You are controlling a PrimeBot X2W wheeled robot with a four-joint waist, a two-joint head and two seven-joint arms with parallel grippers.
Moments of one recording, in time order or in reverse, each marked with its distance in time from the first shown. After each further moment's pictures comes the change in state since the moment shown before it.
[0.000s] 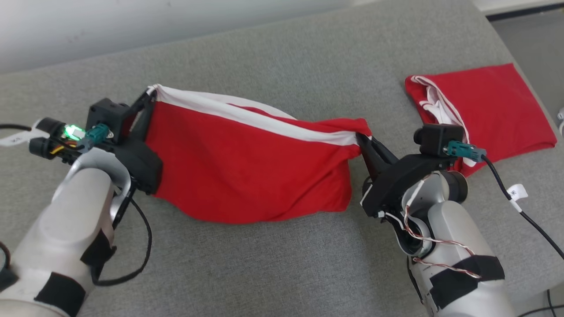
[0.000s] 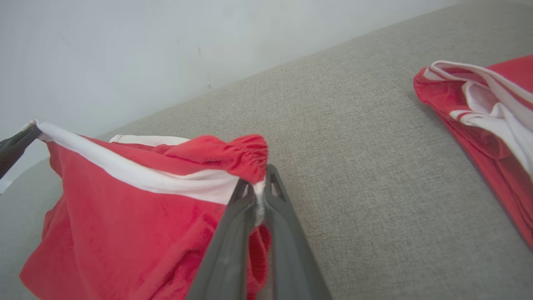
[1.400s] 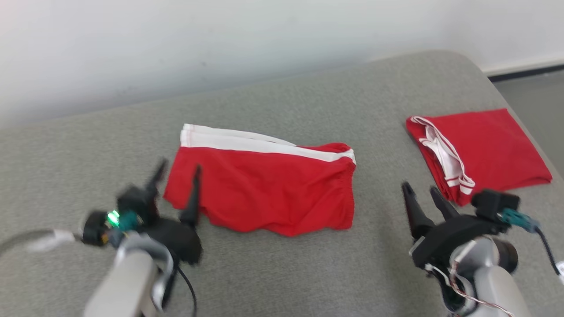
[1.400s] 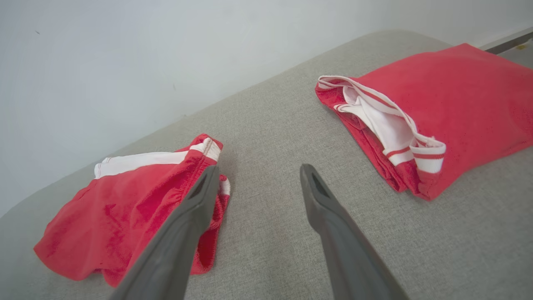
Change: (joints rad) left arm 0.349 -0.096 0.145 -0.214 -0.050 0.112 -0.039; right arm 0.269 0.001 -0.198 -0.149 -0.061 0.000 -0.018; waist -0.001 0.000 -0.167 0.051
